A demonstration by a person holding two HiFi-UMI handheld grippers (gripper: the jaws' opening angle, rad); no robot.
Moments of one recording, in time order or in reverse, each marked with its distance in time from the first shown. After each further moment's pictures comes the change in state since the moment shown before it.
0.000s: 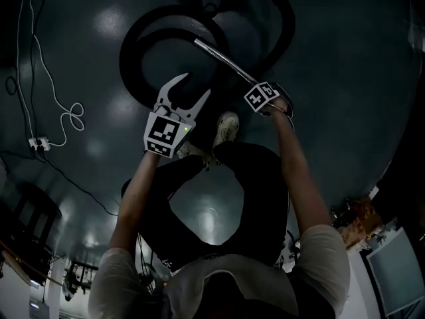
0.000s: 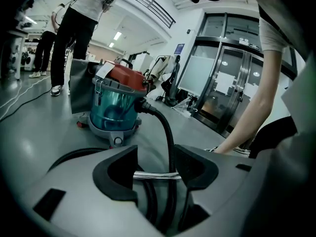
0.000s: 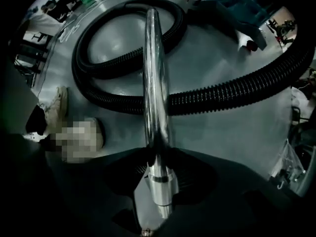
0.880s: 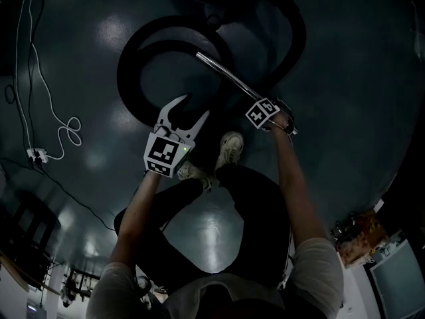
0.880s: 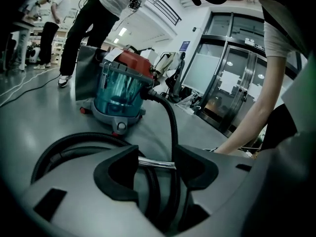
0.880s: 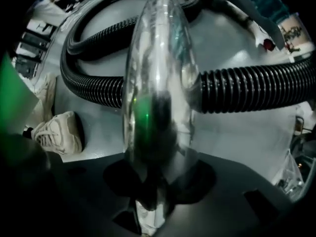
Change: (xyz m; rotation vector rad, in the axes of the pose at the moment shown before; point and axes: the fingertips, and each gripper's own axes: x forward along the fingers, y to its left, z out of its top) left arm 0.020 0.018 -0.057 -0.051 0.031 0.015; right arm 0.066 0.003 0.011 -0.091 0.016 -0.015
